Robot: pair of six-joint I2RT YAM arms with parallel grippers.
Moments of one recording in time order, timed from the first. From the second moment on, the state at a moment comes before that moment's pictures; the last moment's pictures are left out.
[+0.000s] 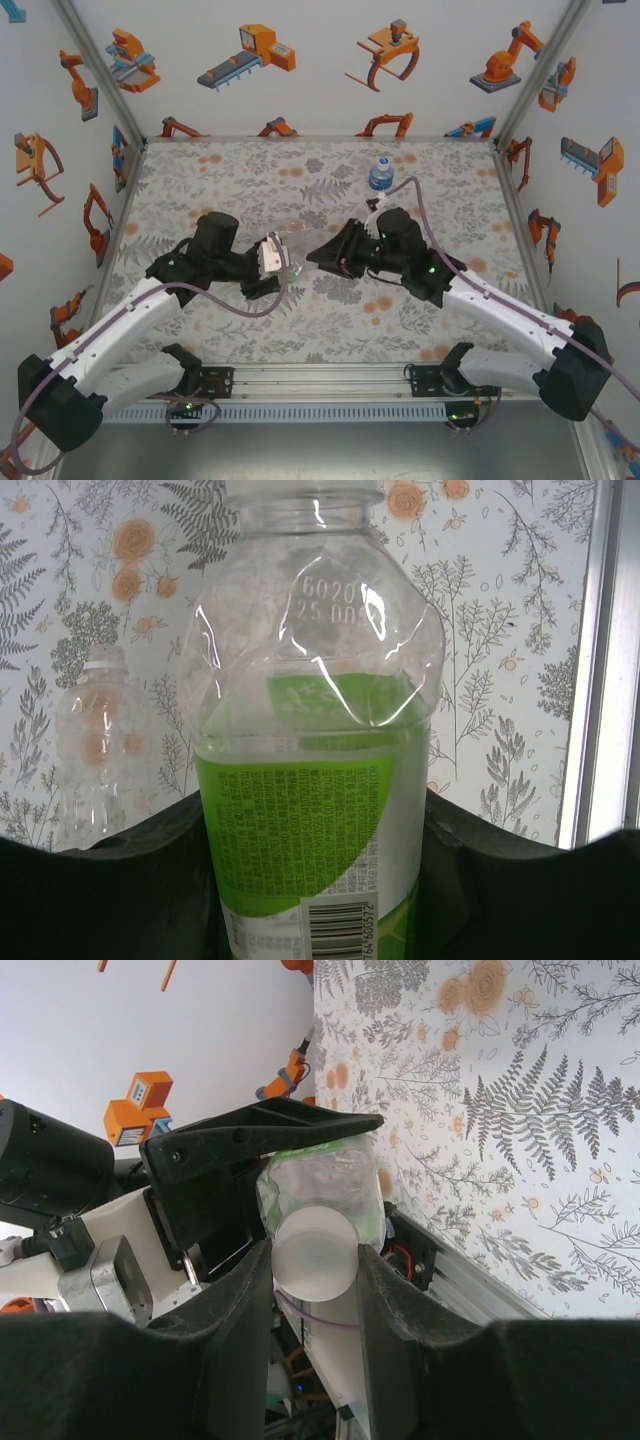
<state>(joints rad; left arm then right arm) -0.65 1.00 0.82 -0.55 0.54 0.69 0.80 1.13 0.84 -0.10 -0.33 1.25</state>
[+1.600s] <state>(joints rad) -0.51 1.12 0.98 -0.53 0.12 0.24 0.41 2.27 2.36 -1.02 0.02 0.16</state>
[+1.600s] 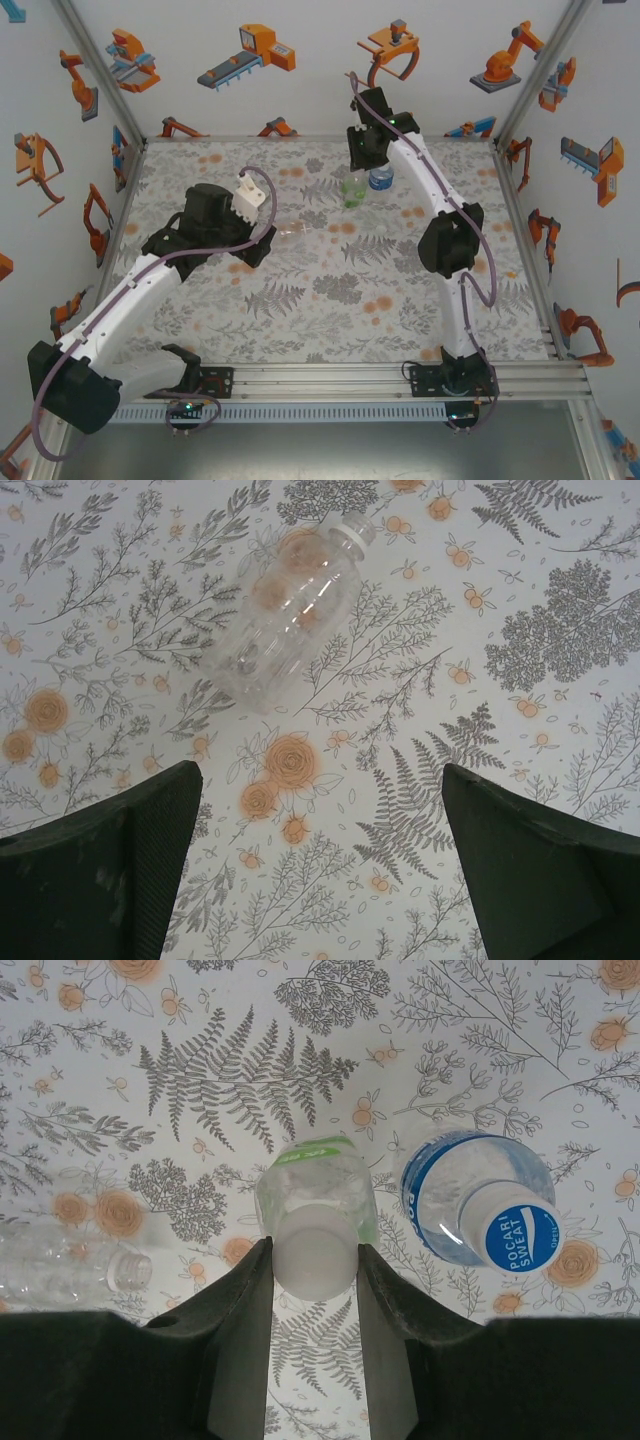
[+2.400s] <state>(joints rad) -0.51 1.12 0.95 -0.45 -0.02 0.18 0.41 2.10 2.20 -0.93 -0.03 0.16</state>
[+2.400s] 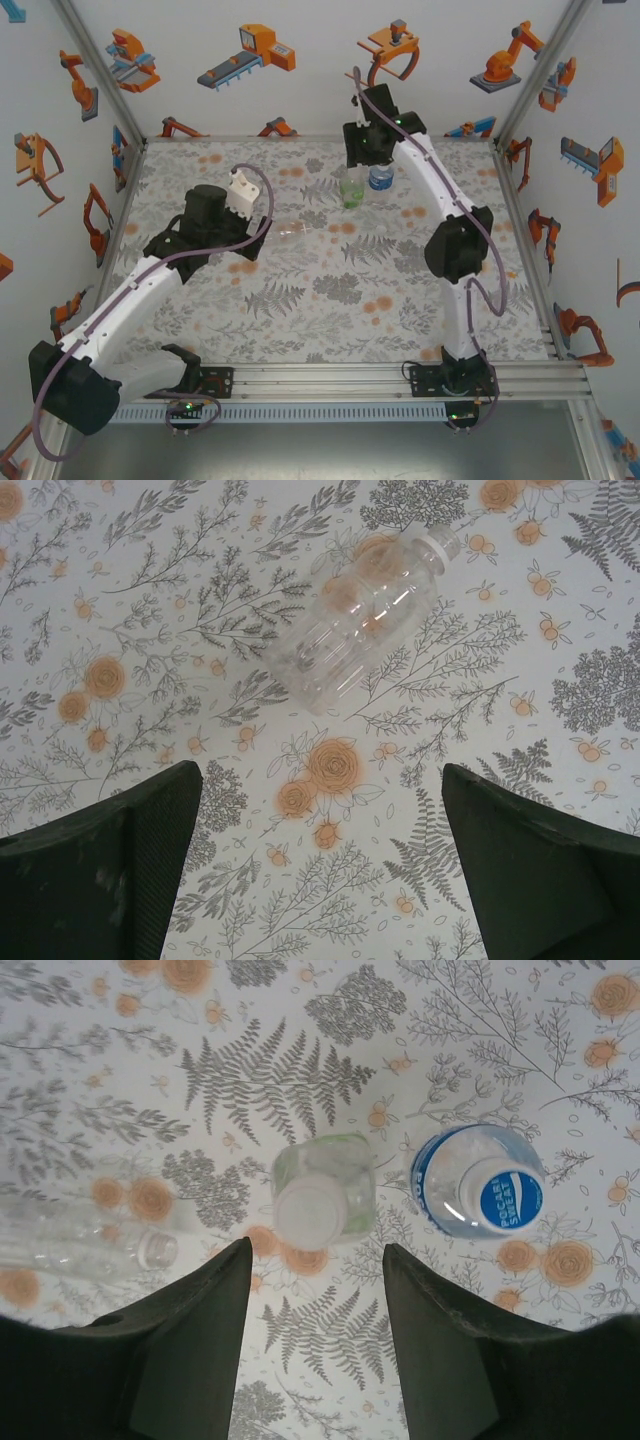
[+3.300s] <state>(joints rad) -0.37 1.71 1.31 -0.59 0.41 0.68 0.41 1.20 1.07 -0.47 -0.11 0.14</state>
